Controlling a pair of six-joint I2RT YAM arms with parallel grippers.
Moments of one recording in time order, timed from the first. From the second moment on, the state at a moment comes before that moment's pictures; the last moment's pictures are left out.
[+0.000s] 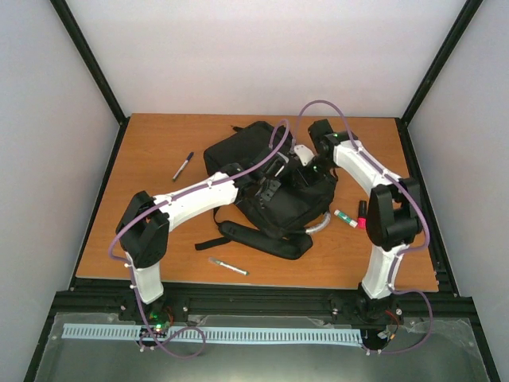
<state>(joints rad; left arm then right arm) -0.85 1.83 1.48 -0.57 -0.31 -0.11 0.32 1.93 1.59 -1.00 -0.36 -0.29</state>
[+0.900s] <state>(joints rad) -0.85 1.83 1.48 -0.57 -0.31 -0.11 0.31 1.82 1.36 -0.66 -0.38 -0.26</state>
